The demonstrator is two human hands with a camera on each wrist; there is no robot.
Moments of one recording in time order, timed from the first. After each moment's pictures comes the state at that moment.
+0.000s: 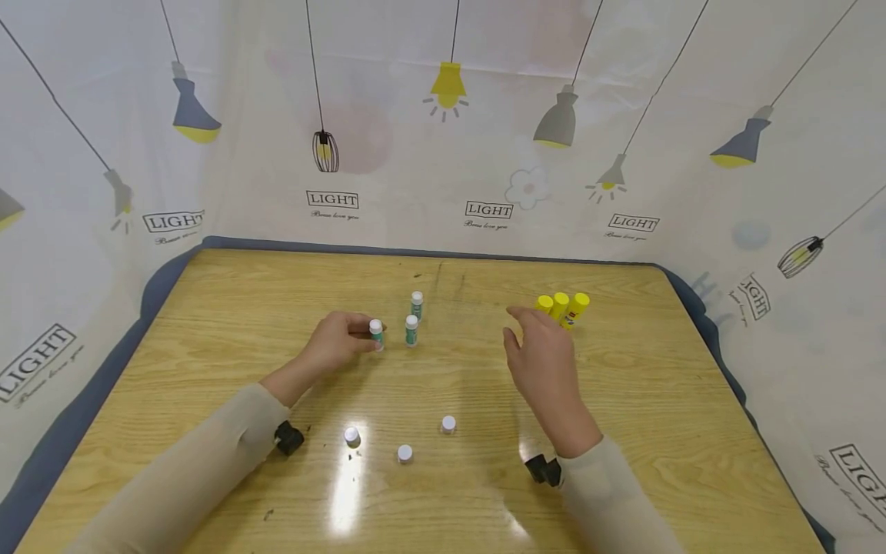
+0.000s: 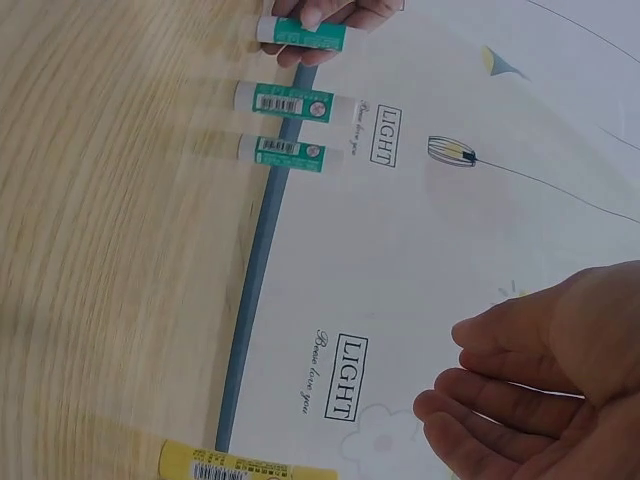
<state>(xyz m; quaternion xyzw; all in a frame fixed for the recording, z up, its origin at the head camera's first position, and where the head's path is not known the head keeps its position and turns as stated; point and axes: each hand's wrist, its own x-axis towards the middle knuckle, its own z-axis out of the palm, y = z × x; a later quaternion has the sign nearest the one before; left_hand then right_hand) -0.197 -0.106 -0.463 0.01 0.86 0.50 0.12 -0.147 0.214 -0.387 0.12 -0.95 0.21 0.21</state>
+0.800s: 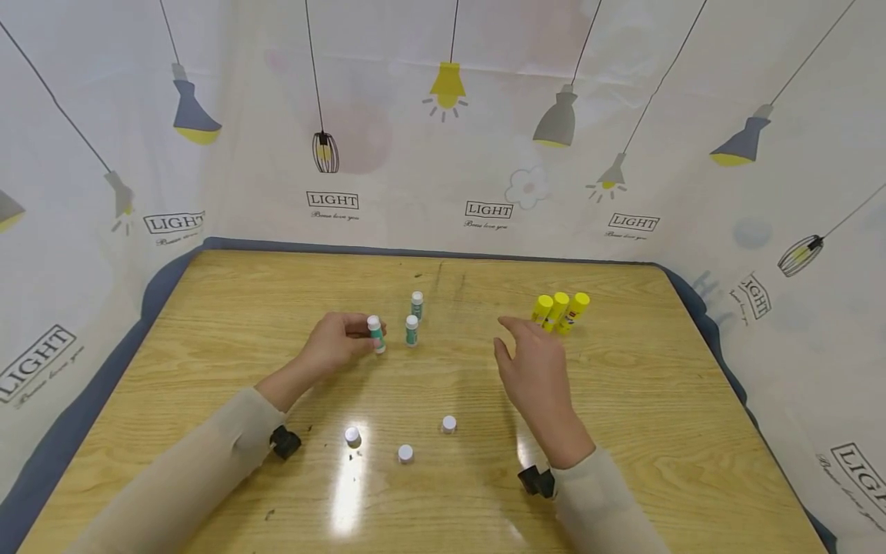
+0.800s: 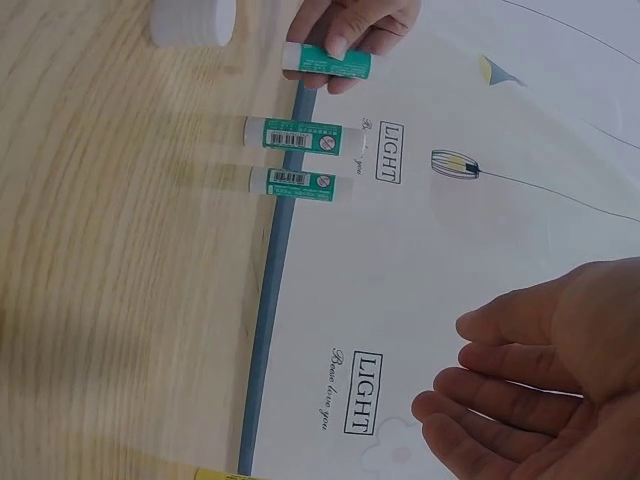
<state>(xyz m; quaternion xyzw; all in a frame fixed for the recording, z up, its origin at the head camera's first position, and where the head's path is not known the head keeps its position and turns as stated) -0.190 -0.108 -0.456 0.03 0.85 0.51 0.11 -0.137 0.206 -0.397 0.11 -0.95 0.23 0.18</state>
